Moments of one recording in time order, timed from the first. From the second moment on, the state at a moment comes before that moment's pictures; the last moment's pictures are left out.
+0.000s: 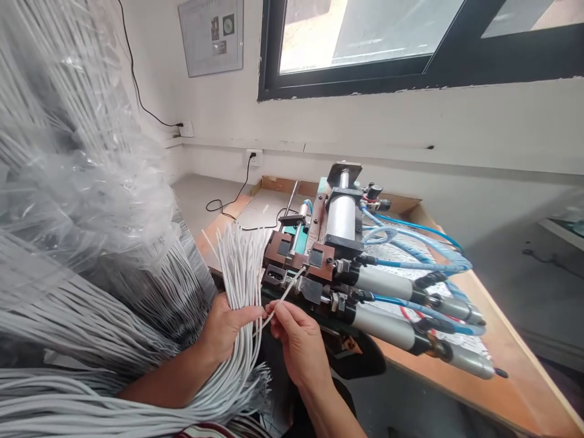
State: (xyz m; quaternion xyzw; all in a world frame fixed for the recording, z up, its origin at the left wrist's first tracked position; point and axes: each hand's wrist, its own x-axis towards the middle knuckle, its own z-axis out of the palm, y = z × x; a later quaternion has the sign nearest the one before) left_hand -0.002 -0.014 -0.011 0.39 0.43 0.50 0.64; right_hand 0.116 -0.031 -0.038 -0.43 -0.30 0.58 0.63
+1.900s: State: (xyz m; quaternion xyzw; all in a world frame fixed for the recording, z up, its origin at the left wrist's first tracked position) left_hand -0.009 0.008 -0.008 0.33 0.43 0.51 0.66; right_hand 0.133 -0.069 -0.071 -0.45 -0.35 0.69 0.45
